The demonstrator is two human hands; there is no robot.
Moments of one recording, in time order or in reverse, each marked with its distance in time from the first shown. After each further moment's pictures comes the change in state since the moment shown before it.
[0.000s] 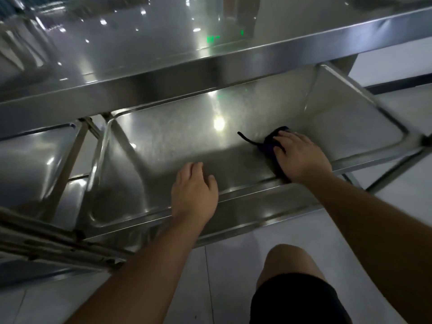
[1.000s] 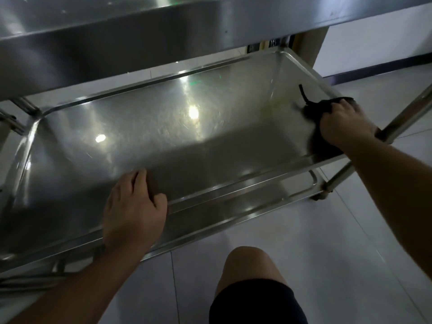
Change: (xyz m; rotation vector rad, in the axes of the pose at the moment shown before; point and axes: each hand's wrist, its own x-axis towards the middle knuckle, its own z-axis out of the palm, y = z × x) left_hand -0.006 0.017 0.006 0.225 -0.029 -0.022; right_hand 0.057 0.199 -0.066 -0.144 -0.120 0.405
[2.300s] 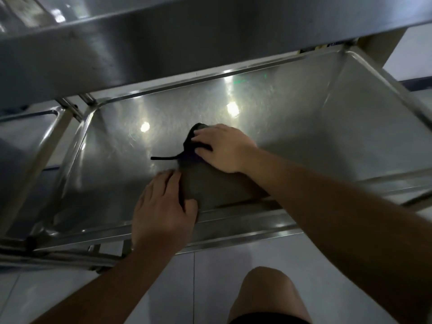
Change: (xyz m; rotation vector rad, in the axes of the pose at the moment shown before) left_hand 0.003 -0.008 0.014 -0.044 0.079 -0.005; right_hand -0.080 -0.292 0.042 0.169 -0.117 -1.020
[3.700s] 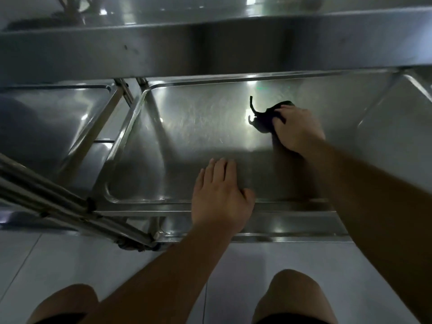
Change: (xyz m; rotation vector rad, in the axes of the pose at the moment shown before) left_hand 0.004 -0.007 0.011 -0.045 0.058 0.036; right_hand 0.032 0.026 -0.010 -0.039 0.259 0.401
